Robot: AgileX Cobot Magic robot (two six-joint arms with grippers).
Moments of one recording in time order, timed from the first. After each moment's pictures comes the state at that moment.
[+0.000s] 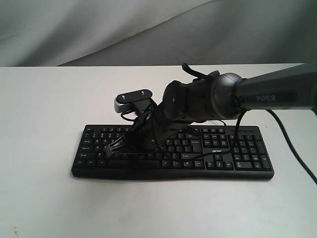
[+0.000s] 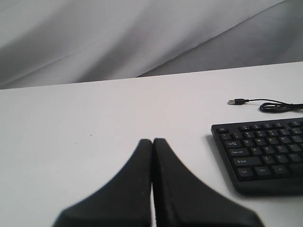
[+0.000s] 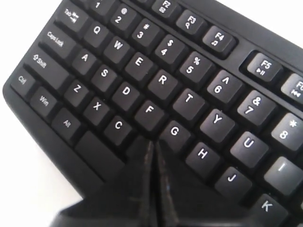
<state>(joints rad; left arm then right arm) 0.15 0.00 0.00 0.07 0.29 -0.12 0.70 2.12 -1.34 0.55 0.42 -0.34</state>
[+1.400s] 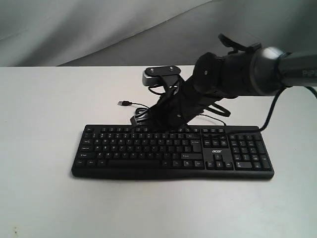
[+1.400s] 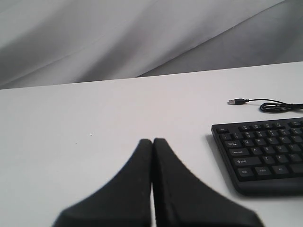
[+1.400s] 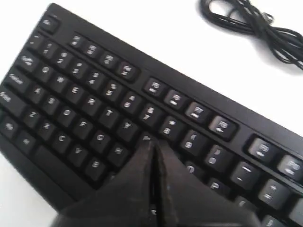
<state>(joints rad) 0.15 0.00 0.00 0.07 0.29 -0.12 0.56 2.01 -1.31 0.50 0.47 -0.28</state>
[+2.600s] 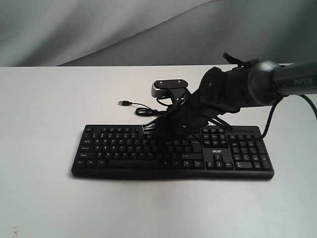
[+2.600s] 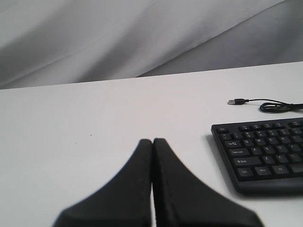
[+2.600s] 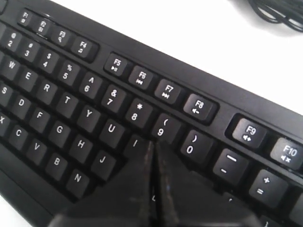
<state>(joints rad) 0.15 0.00 0.00 0.07 0.29 -0.12 0.53 2.07 -1.26 0.63 0.42 -0.39</state>
